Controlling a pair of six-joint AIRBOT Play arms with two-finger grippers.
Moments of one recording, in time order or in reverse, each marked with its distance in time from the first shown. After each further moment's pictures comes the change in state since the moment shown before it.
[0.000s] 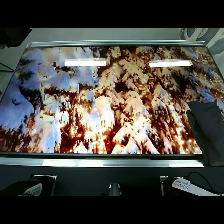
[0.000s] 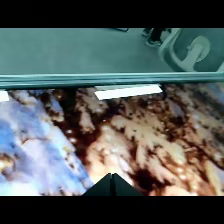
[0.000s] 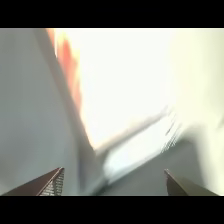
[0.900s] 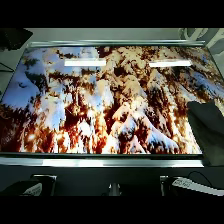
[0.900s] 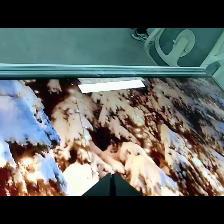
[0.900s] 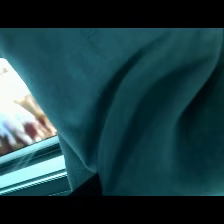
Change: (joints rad) left arm 0.035 0.032 -0.027 -0.134 -0.034 0.018; right arm -0.143 -0.074 -0.327 0.219 0.270 0.040
